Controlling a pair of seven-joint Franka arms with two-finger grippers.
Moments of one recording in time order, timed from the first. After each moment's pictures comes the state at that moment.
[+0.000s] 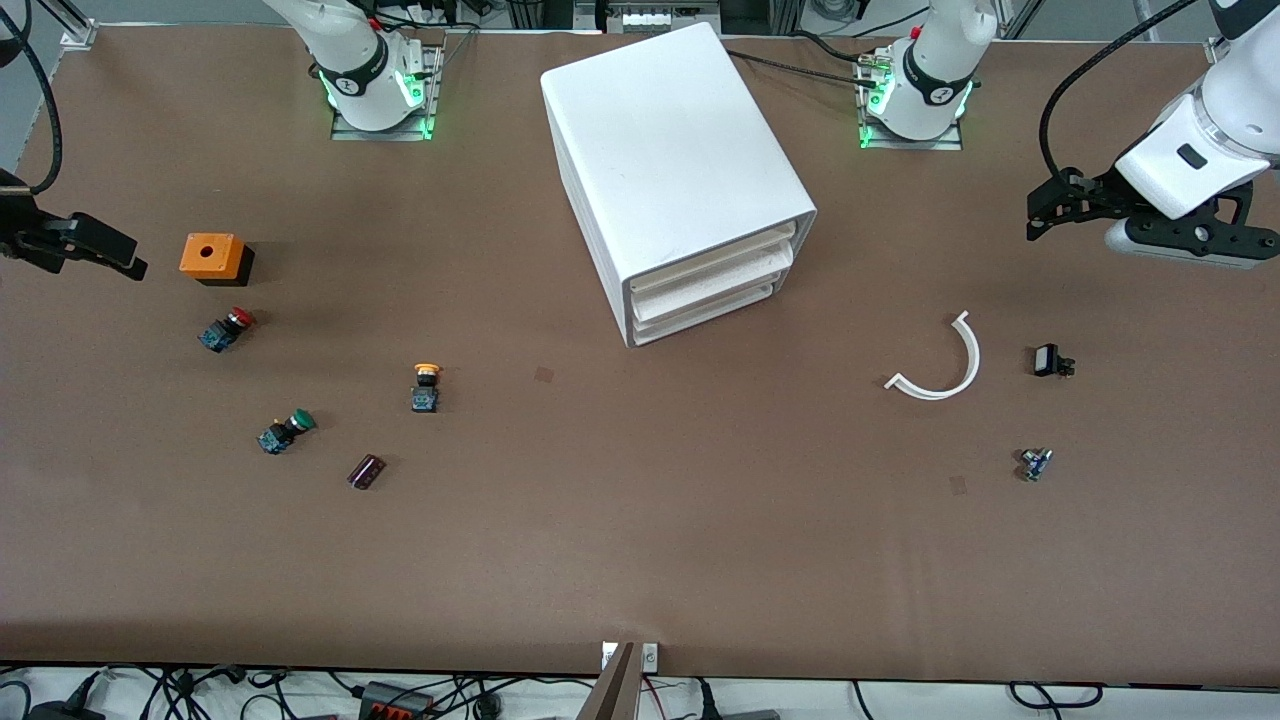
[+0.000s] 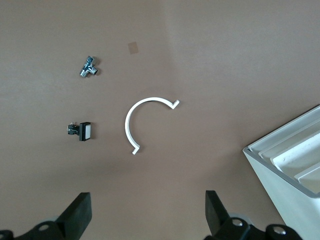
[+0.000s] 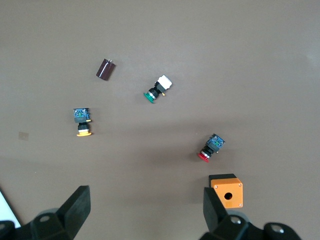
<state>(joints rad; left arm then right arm) -0.03 -0.09 -0.05 -1.76 -0.02 1.63 0.05 -0.01 0.03 -0.08 -1.64 0.01 1.67 -0.01</state>
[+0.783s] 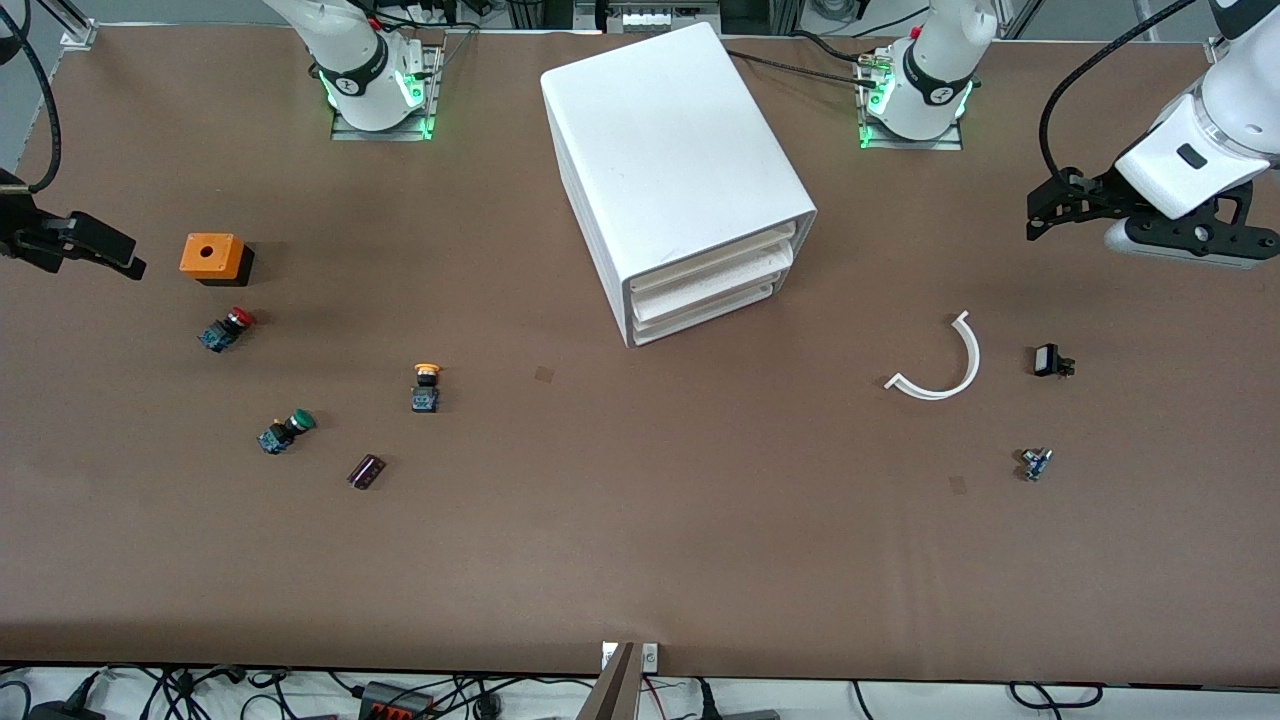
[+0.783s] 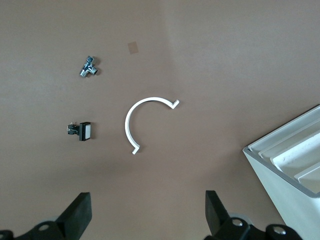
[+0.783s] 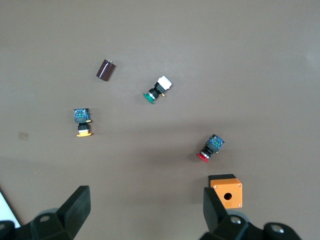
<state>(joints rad) -0.03 -0.09 -0.05 -1.76 -0.02 1.63 0.05 -0.01 0.03 -0.08 -1.64 0.01 1.67 -0.01</state>
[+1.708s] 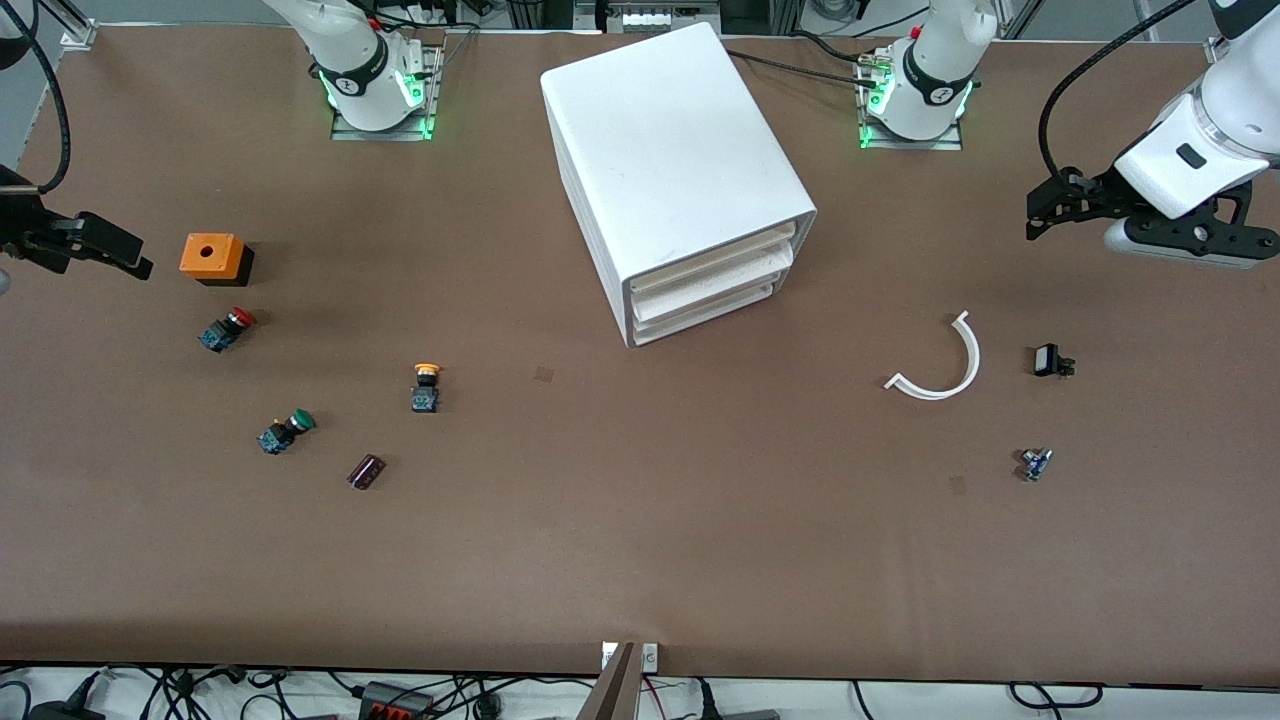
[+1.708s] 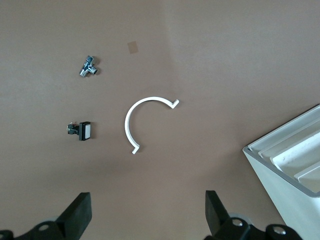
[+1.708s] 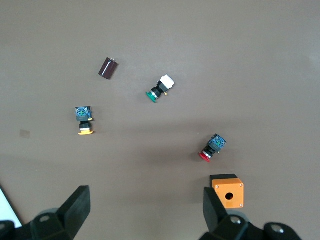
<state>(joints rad) -0.03 -0.09 -0.05 -1.76 -0.02 1.63 0.05 -0.01 0.03 -0.07 -1.64 0.01 1.67 -0.01</state>
